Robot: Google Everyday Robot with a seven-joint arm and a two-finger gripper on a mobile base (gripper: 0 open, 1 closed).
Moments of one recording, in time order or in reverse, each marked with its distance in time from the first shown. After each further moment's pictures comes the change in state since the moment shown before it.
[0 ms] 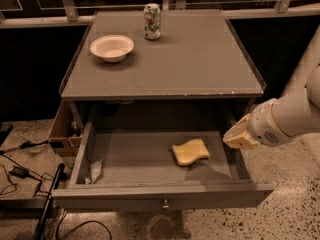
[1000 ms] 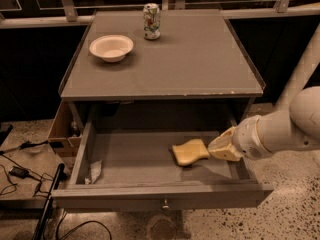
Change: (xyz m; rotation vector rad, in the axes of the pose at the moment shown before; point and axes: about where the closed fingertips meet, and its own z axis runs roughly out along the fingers) arm 0.001 0.021 0.047 -0.053 -0.108 -0.019
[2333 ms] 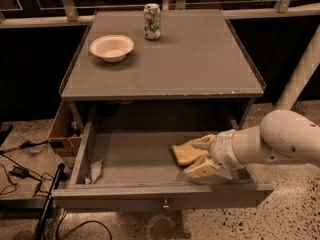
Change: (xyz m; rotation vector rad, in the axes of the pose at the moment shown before) arm -0.008 0.022 0.073 -0.053 -0.105 -0.101
